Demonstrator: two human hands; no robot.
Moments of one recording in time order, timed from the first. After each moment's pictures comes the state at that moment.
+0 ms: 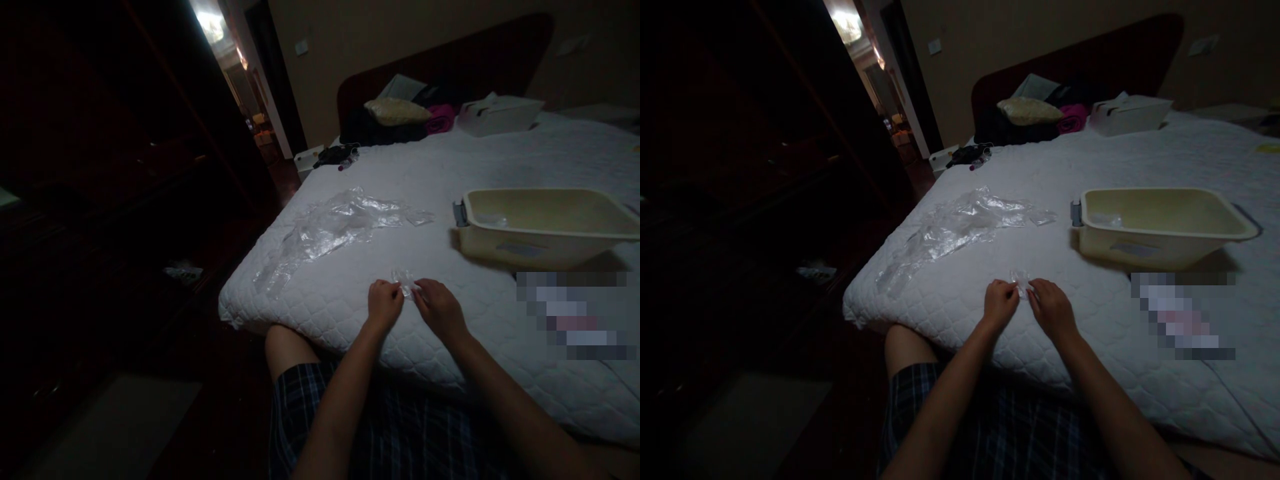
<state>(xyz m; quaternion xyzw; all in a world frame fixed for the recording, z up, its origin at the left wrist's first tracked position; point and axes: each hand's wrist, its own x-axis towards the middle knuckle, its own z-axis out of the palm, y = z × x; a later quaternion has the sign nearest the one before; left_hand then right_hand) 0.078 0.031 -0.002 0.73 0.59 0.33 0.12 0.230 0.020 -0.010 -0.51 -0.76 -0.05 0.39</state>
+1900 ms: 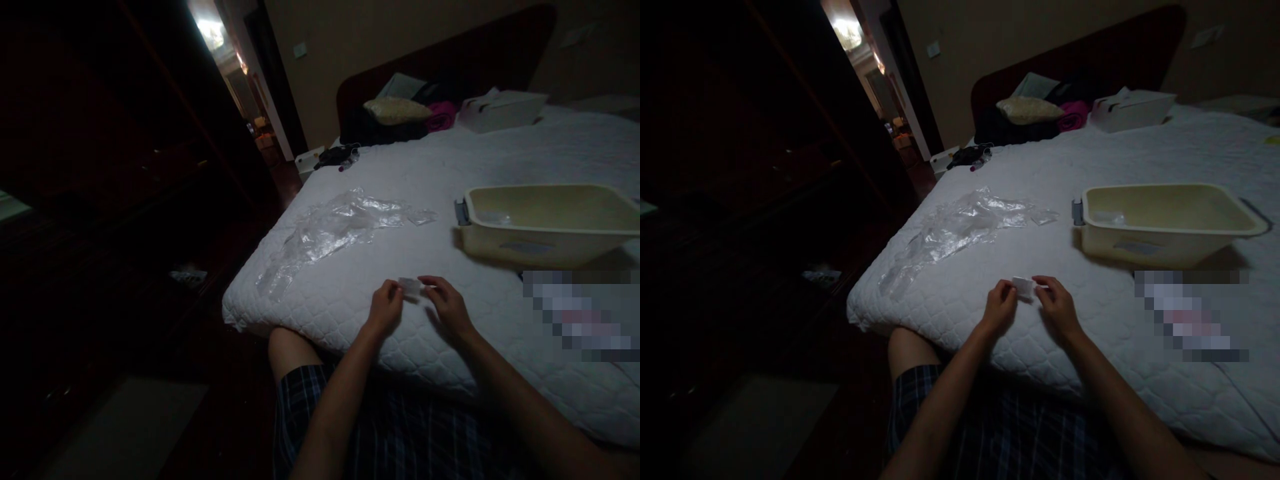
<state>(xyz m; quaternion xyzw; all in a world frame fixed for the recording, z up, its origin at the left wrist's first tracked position) 0.071 0.024 -0.002 0.63 0.49 0.48 0.36 0.229 0.022 0.005 -0.52 -0.61 0.27 0.53</state>
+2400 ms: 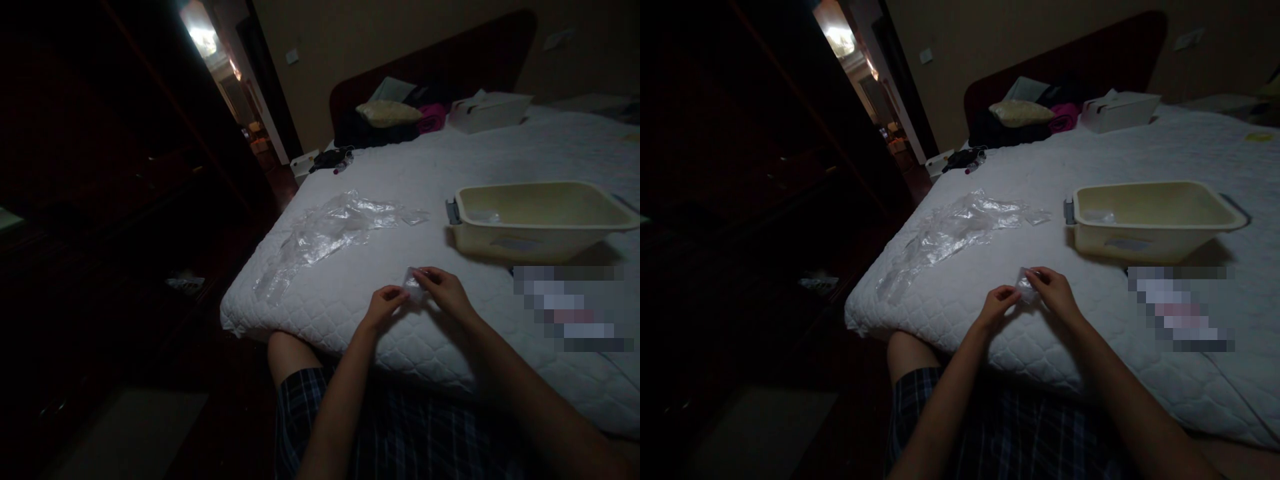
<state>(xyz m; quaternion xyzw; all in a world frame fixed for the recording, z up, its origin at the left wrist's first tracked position) 0.075 0.026 0.005 0.45 0.41 0.48 0.64 0.228 0.036 0.048 -0.53 -0.53 0.38 0.54</state>
